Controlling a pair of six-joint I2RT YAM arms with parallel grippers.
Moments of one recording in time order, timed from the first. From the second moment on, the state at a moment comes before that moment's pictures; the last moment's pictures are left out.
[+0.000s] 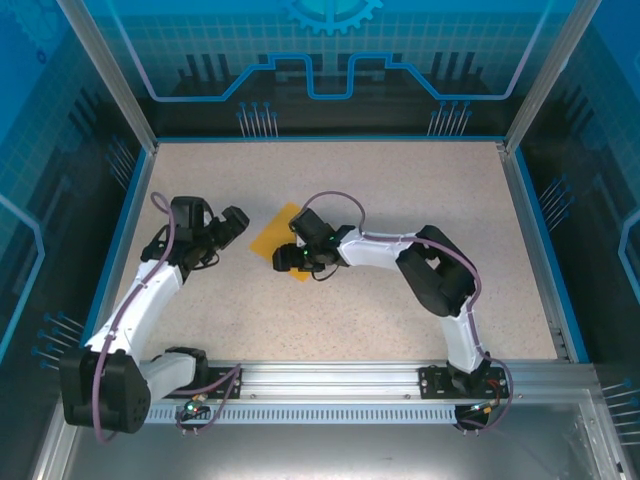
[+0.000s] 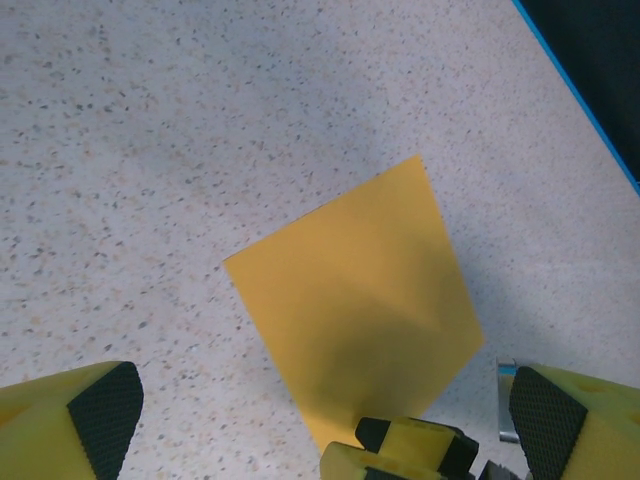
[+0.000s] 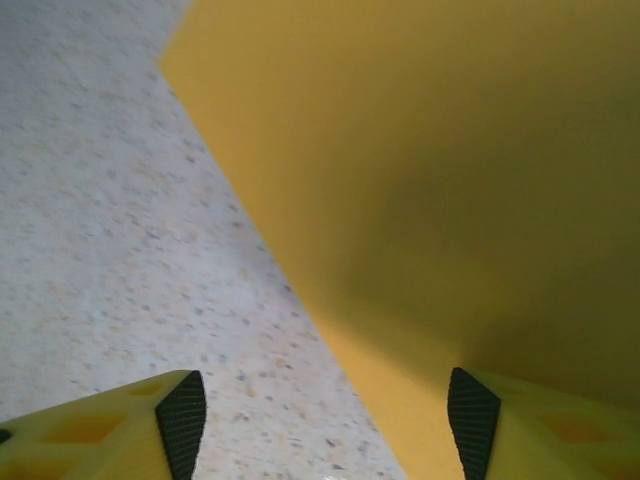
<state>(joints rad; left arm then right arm) -0.05 1.11 0.79 -0.48 0.14 -0.81 0.84 2.06 1.35 -0.27 -0.23 0.74</state>
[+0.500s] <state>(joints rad) -0.08 1.11 0.78 -0.40 0.37 -0.73 0.67 1.75 0.97 -0.40 -0.31 0.41</state>
